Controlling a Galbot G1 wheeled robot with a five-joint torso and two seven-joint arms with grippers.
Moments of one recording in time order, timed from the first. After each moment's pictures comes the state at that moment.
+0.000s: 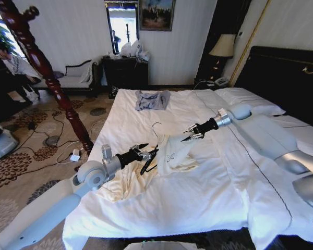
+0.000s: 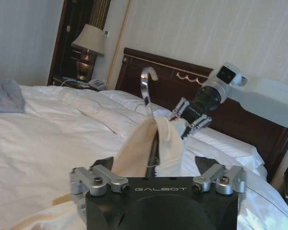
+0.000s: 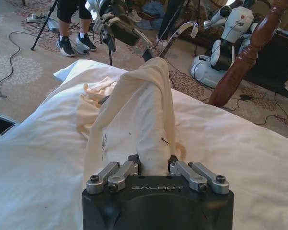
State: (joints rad) left arm 0.80 -0.69 0.04 -2.10 -1.16 0.31 0.10; right arm 0.06 0.71 -0.40 1.10 0.57 0.25 -1.54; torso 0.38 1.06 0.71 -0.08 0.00
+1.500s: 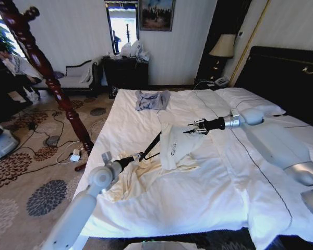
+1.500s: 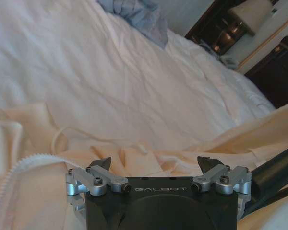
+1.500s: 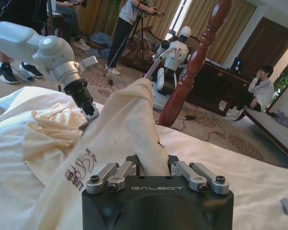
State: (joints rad) left arm 0.95 -1.13 -0.16 -1.87 -1.28 0.59 -0.43; right arm -0.04 0.69 -0.26 1.11 0.68 0.24 -1.39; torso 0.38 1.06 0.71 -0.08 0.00
